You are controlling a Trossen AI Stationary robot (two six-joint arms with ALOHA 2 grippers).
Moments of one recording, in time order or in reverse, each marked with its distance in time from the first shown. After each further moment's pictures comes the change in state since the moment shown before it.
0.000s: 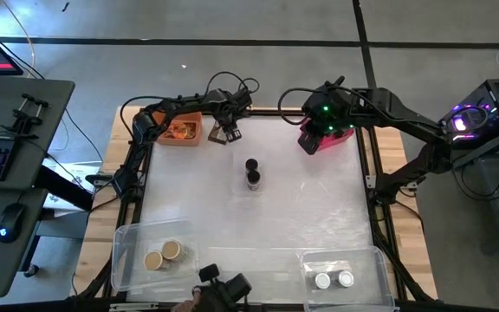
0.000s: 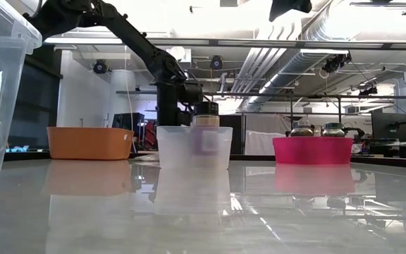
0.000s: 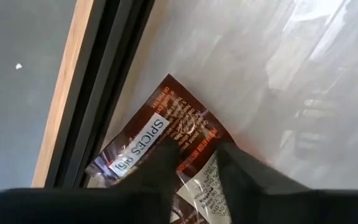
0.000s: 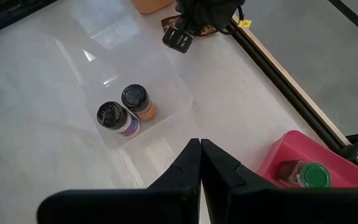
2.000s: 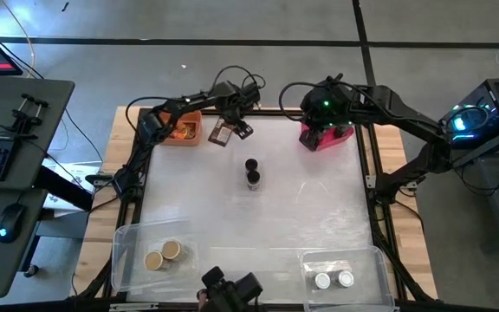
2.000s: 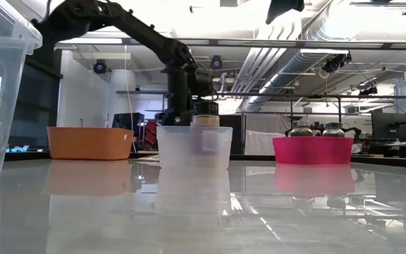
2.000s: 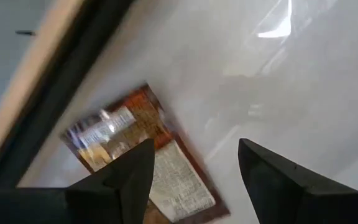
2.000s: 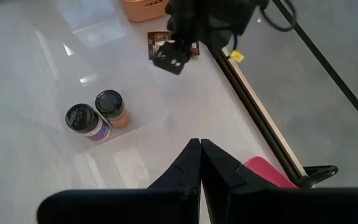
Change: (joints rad) left arm -0.033 0.052 0.316 -0.276 0.117 -0.288; right arm -0.032 0.000 0.000 0.045 0.056 -0.212
